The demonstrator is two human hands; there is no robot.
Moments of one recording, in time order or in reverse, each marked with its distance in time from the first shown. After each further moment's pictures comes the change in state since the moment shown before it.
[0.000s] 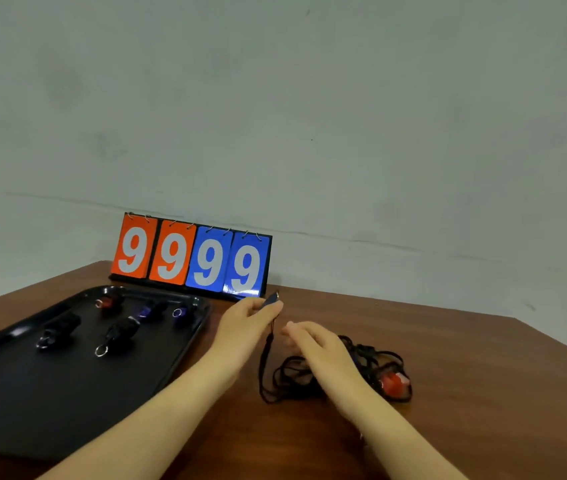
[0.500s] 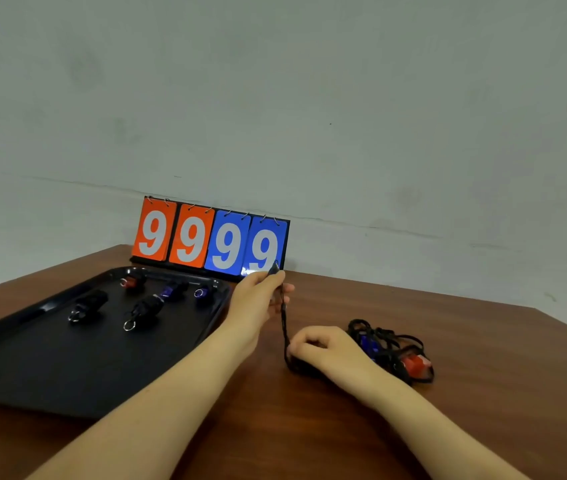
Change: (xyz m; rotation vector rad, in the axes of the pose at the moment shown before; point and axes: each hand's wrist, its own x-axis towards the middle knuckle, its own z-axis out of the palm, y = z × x) left_hand 0.000 0.008 -0.012 -0.445 0.035 -0.122; right_hand -0.008 0.004 0.010 -0.189 -0.239 -0.038
